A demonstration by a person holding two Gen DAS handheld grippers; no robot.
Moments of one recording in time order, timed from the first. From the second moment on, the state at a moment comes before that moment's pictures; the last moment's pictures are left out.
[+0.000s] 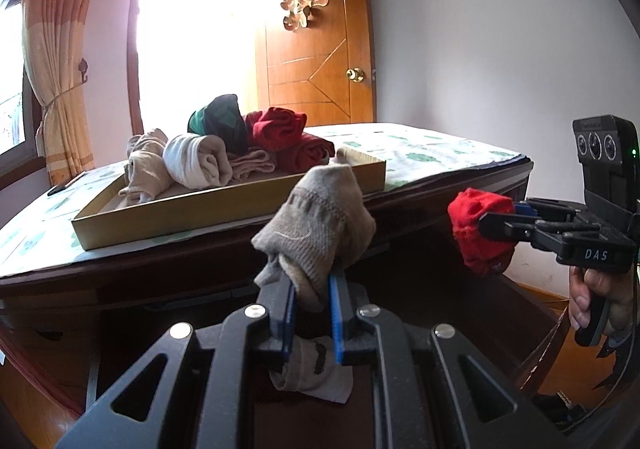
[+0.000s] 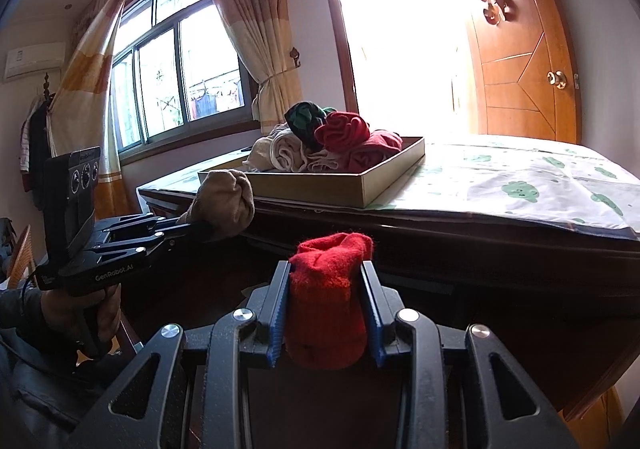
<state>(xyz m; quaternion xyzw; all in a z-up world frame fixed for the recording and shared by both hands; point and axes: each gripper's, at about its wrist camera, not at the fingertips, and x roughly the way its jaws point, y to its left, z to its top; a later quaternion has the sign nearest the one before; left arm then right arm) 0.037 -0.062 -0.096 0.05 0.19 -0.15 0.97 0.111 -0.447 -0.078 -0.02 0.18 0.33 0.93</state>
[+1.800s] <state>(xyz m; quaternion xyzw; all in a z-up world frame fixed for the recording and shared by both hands) 0.053 -0.066 -0.055 0.08 0.16 -0.14 0.97 0.126 -0.428 -0.016 -0.07 0.14 0.34 0.93</state>
